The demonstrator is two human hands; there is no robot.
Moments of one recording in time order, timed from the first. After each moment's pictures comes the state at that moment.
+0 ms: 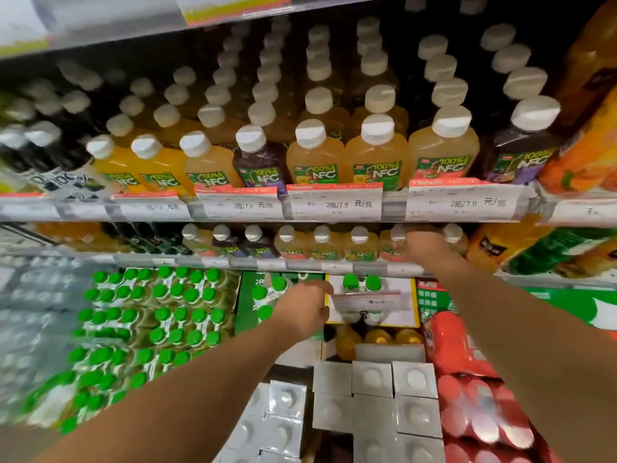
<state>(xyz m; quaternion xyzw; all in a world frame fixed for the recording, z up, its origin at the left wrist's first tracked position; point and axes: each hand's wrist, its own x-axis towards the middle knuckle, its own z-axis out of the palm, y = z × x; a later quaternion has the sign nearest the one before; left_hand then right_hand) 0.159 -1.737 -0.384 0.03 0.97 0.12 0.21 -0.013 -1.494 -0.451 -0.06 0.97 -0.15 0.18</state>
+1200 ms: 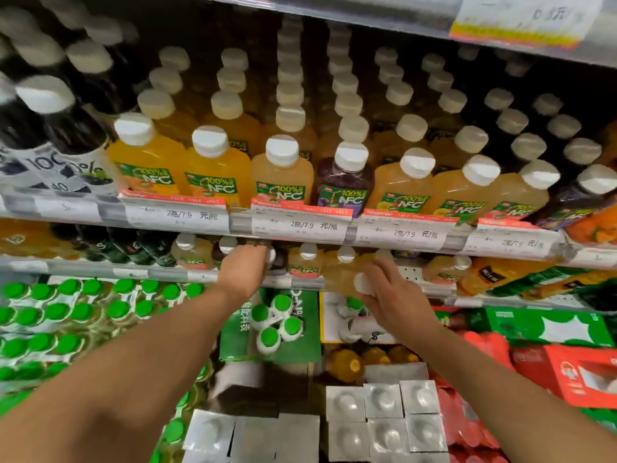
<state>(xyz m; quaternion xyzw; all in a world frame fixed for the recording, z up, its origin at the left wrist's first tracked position) 0.068 -1.941 -0.425 0.01 0.99 0.08 0.09 0.107 -1.631 -0.371 -0.26 0.96 -0.13 -0.03</state>
